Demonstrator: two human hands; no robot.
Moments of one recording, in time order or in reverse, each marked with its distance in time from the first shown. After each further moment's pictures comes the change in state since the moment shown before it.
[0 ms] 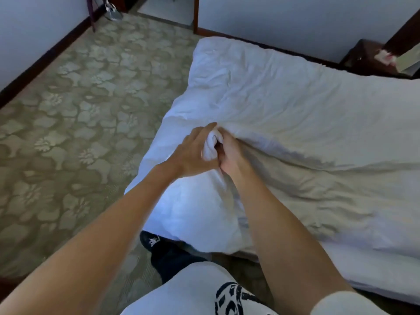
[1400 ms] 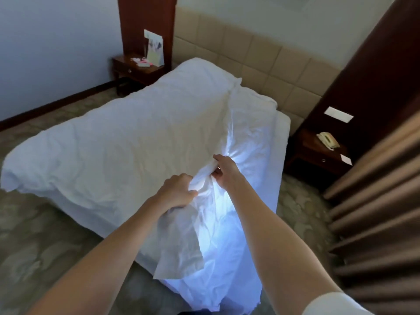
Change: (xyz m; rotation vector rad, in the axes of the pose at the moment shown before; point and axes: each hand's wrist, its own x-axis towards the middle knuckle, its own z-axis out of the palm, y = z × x) left_hand 0.347 -0.093 -0.275 0.440 -0.885 0.830; right_hand 0.240 -0.128 0.157 0.588 1.591 -0.558
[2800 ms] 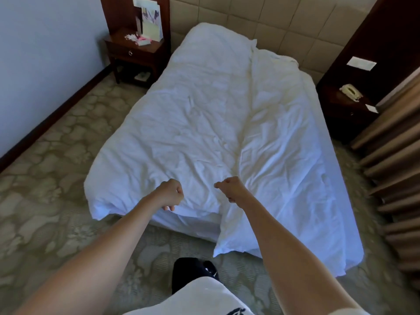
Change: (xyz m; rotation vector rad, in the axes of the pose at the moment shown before) left_hand 0.060 -0.498 -0.258 -0.129 -0.471 -0.129; right_hand 0.018 0.225 0.426 -0.779 0.147 0.110
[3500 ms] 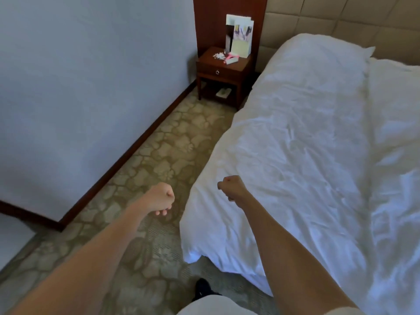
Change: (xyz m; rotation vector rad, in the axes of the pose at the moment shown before) left_hand 0.067 -0.240 -0.360 -0.009 0.255 -0.247; right_hand 0.147 -0.332 0.306 0.024 -0.262 -0.205
